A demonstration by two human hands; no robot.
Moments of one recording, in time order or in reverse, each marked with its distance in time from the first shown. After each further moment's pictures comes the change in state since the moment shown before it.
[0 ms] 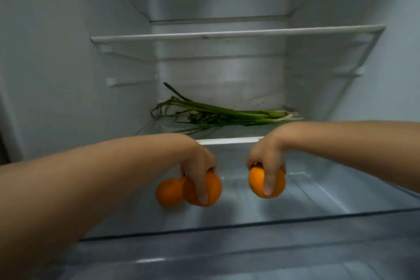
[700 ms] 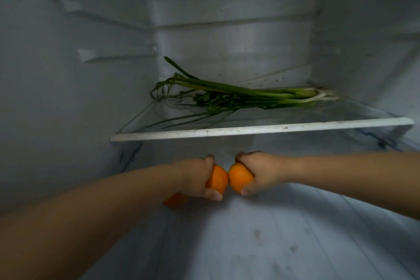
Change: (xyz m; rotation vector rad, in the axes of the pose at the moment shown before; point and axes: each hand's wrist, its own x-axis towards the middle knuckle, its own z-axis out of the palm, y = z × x) left_hand 0.073 -0.036 0.060 -0.102 0.222 -0.024; right_hand 0.101 -0.009 0.041 0.168 0.394 -0.179
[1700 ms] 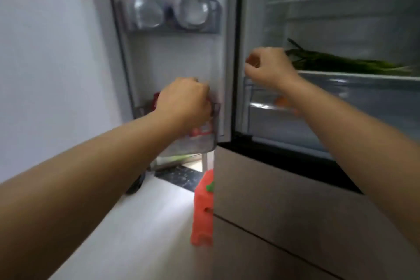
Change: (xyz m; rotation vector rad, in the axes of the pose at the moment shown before) left_hand -0.457 0.071 0.068 0.027 0.722 -0.677; right_hand -0.245 -0.283 -0.025 0.302 0.830 -0.377
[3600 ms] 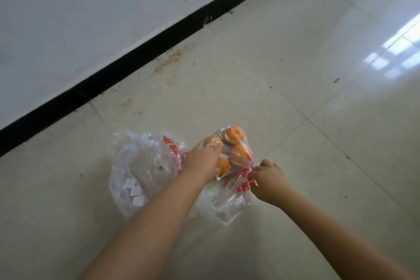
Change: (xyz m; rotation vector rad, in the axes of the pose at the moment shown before) left_hand -0.928 -0.970 0.602 -0.121 -1.198 -0.483; right_hand -0.748 -0.822 1.025 0.058 -1.395 -0.320
